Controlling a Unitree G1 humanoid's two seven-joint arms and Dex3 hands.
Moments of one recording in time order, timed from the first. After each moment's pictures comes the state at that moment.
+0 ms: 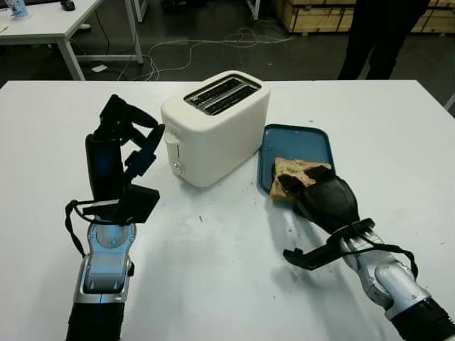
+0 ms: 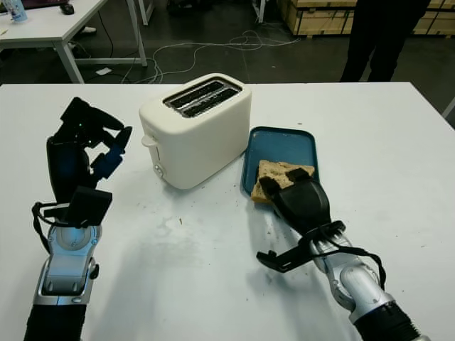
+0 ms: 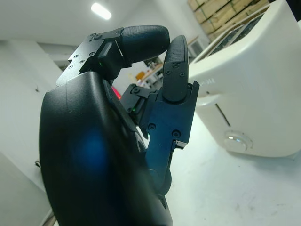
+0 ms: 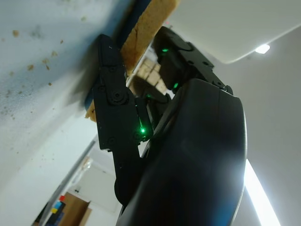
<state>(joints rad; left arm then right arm) -0.15 0.09 0.06 -0.13 0.29 -0.27 0.24 -0.15 -0.59 0.41 0.04 -1.22 0.11 -0.06</state>
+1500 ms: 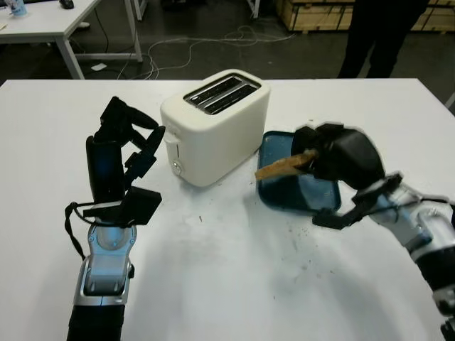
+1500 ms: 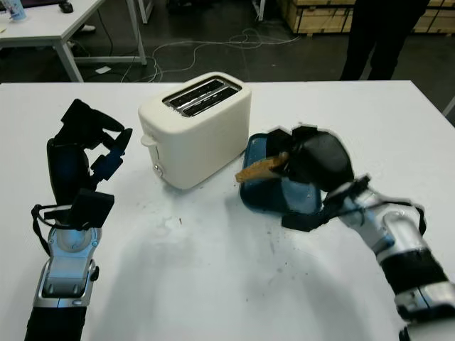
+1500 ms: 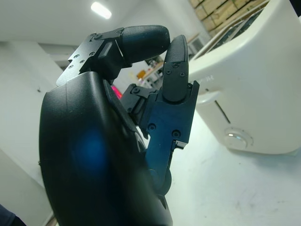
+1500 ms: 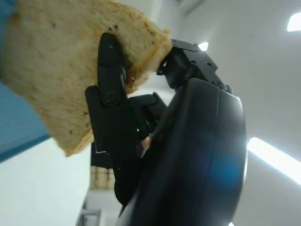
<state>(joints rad) -0.14 0.09 0.06 -0.13 0.32 -0.27 0.25 -0.61 -0.69 0.20 0.50 -0.54 -0.59 -0.12</state>
